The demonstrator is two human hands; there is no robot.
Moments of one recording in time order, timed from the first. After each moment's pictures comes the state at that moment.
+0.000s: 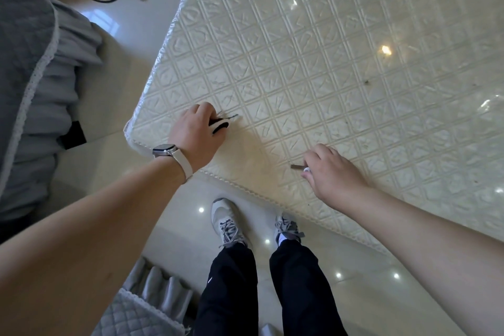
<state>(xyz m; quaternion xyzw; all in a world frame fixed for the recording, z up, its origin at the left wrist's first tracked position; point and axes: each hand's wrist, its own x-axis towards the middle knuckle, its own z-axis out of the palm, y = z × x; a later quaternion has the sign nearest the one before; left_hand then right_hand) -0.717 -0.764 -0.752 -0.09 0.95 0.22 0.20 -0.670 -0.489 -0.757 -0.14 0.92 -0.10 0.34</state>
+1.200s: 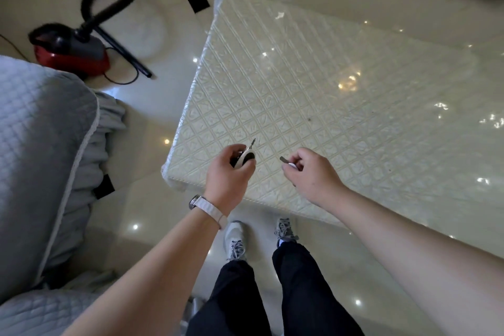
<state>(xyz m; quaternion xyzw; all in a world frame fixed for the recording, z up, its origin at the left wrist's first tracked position) -0.686 -0.689 -0.522 -0.23 0.79 0.53 0.20 -0.678 -0.513 -0.529 0.18 0.85 -0.42 0.28</state>
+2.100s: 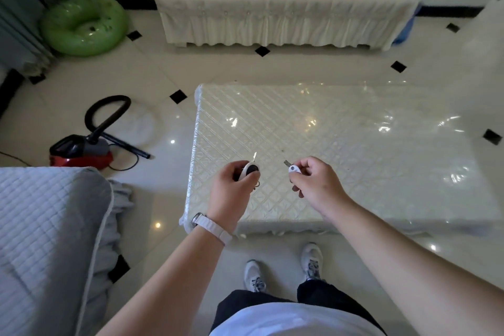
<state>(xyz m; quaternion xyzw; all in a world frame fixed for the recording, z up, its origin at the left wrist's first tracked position) -0.639 -0.733 -0.333 -0.09 0.77 0.60 0.21 -0.587 -0.568 -0.328 0.32 0.76 -0.57 0.04</state>
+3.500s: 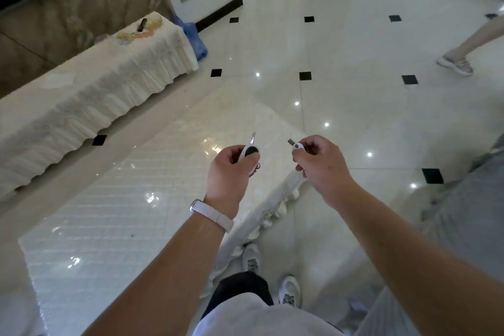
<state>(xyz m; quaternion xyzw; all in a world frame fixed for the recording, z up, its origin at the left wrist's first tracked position) -0.381 -0.217 -0.272 0.20 0.73 0.53 0.38 -0.229 -0.136 -0.269 0.55 0.55 -0.56 -0.27</state>
